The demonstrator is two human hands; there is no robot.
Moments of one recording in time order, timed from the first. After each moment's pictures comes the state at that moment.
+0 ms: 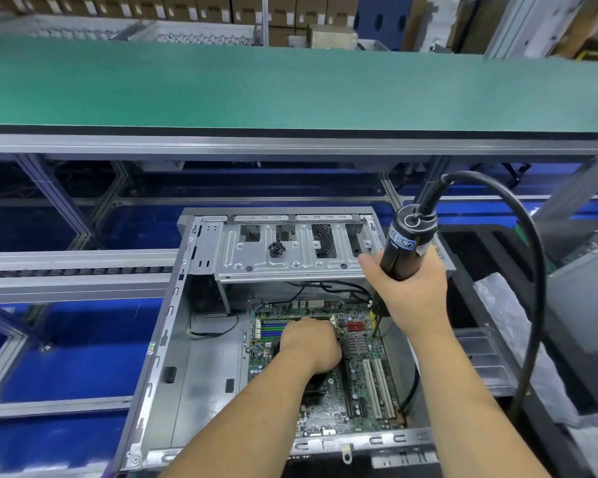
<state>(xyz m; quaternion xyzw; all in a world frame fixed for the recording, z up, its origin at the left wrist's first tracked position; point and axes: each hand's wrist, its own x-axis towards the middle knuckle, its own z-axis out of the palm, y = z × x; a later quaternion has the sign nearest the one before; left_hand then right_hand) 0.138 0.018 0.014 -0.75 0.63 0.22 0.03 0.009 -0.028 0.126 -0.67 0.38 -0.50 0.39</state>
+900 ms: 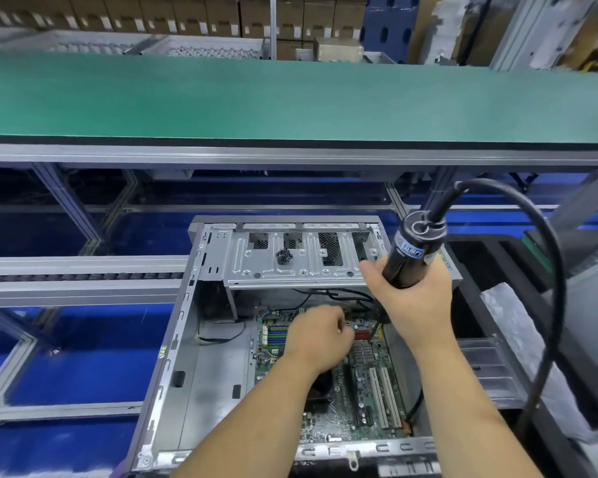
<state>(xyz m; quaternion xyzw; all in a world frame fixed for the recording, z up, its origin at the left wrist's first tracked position) 0.141 0.025 0.047 -0.75 0.59 0.19 -0.20 0.017 -0.023 0.131 -0.67 0.37 -0.52 0.38</state>
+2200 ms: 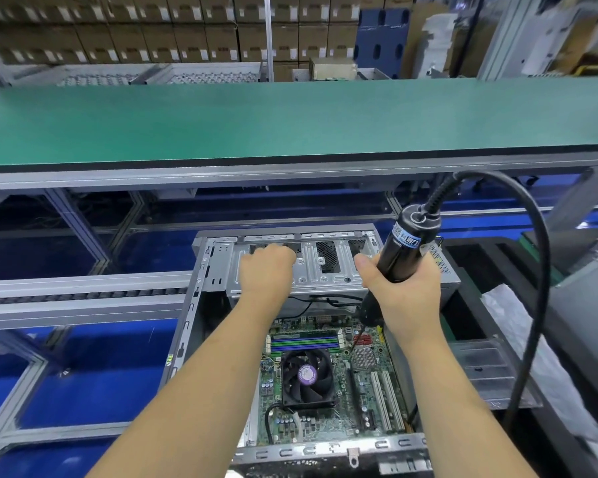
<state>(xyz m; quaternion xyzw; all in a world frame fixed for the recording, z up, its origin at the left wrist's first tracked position) 0.224 -0.013 0.112 -0.82 0.56 -0.06 -0.05 0.021 -0.015 0.142 -0.61 0.36 -0.56 0.42</state>
